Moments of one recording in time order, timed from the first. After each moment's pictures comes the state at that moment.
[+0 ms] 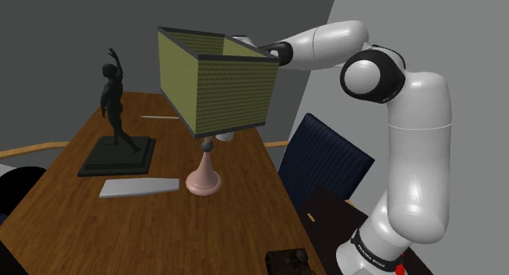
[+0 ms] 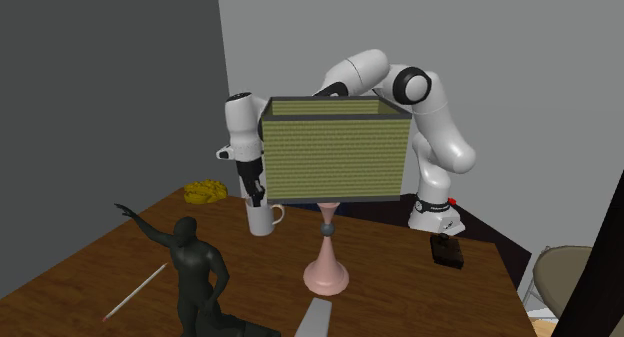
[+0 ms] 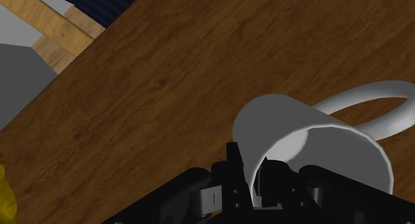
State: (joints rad) arm -0.01 0.48 -0.05 -1.53 0.03 1.96 -0.33
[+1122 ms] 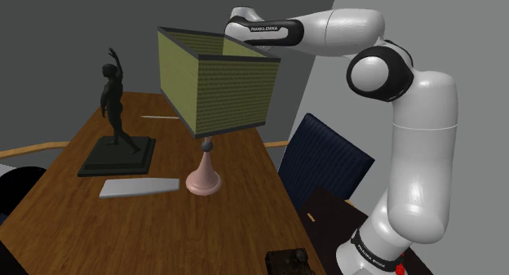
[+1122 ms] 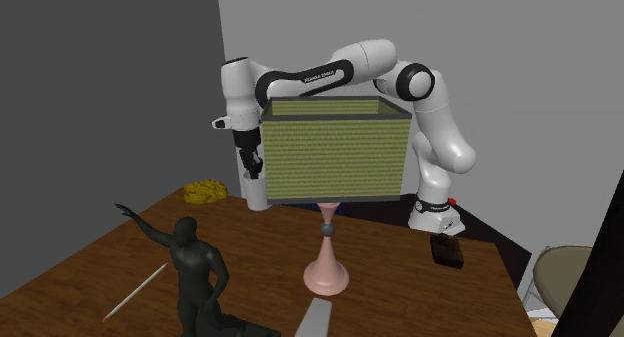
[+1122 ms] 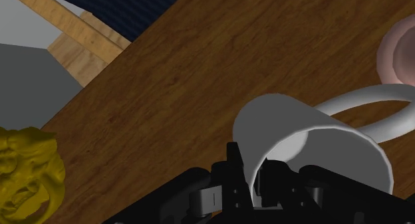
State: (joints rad) arm -0.01 0.43 -0.05 -1.37 0.03 1.75 -0.33
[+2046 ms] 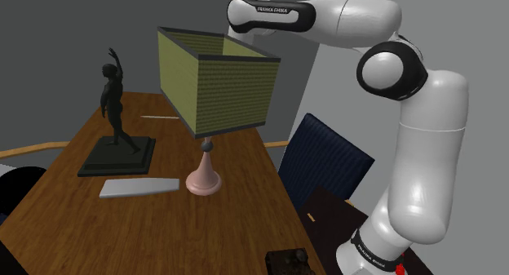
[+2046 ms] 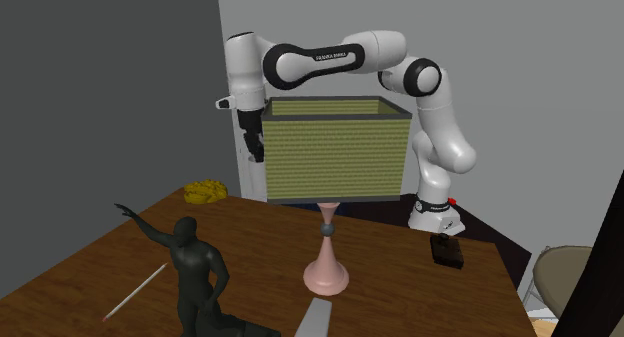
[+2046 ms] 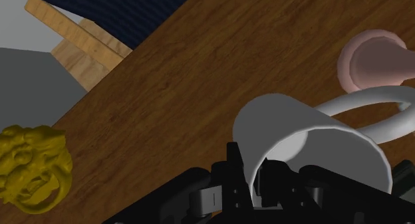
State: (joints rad) arm 0.01 0.37 -0.04 -1.32 0.03 1.63 -0.30
